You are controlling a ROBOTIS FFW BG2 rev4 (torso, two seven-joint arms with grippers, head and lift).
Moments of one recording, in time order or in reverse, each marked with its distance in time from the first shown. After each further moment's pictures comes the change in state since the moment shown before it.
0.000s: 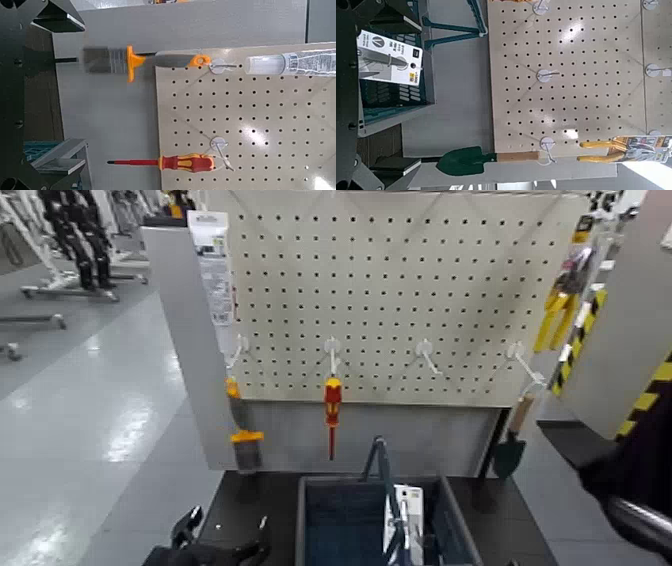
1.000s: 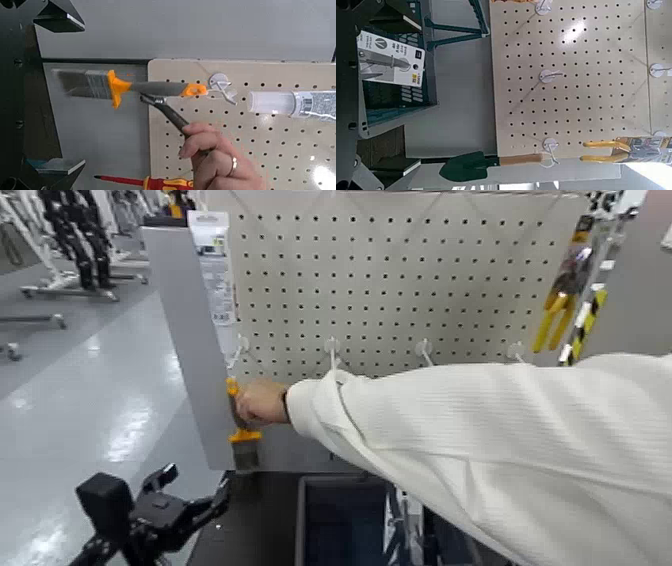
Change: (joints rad) left arm -0.141 -0.015 0.270 0.002 0.130 0.245 -0.473; right arm -0.002 0.000 0.004 -0.002 -0.006 0.012 0.003
